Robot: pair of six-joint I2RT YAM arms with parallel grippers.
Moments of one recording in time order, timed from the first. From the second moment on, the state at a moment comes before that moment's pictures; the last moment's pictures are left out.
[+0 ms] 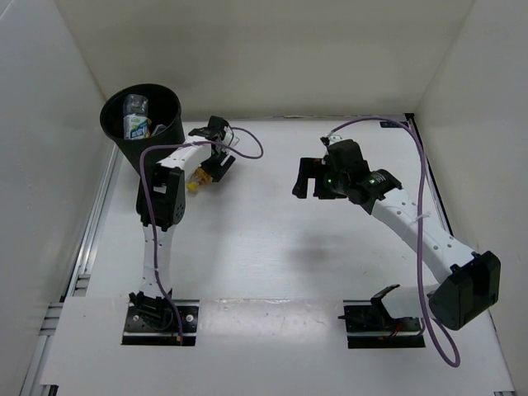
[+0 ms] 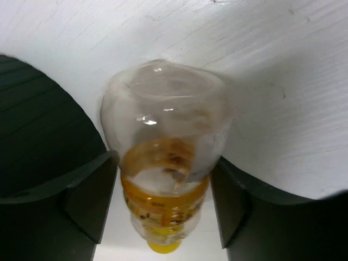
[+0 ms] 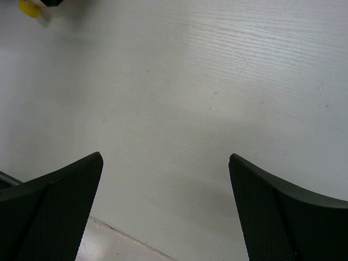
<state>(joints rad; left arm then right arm) -0.30 2.27 1.85 -0.76 -0.27 0.38 0.57 1.30 1.18 -0.62 -0.05 0.44</state>
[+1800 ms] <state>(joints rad) 0.06 1.63 1.94 -0.59 -0.07 0.20 0.56 1.27 1.19 -0.64 -0.05 0.43</state>
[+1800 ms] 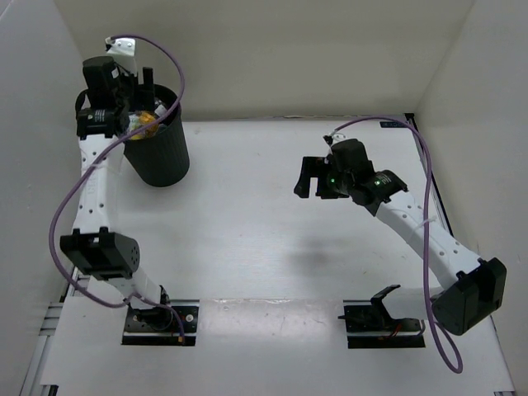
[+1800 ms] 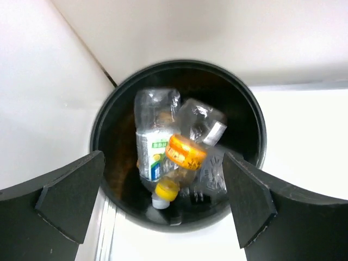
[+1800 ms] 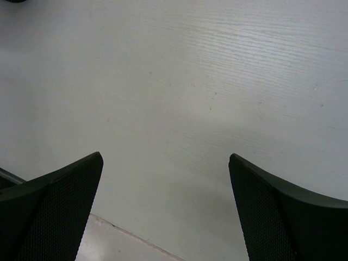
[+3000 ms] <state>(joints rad) 0.04 0.52 0.58 -0.89 -0.12 0.37 0.32 0.43 0.57 -0.79 0.12 0.63</state>
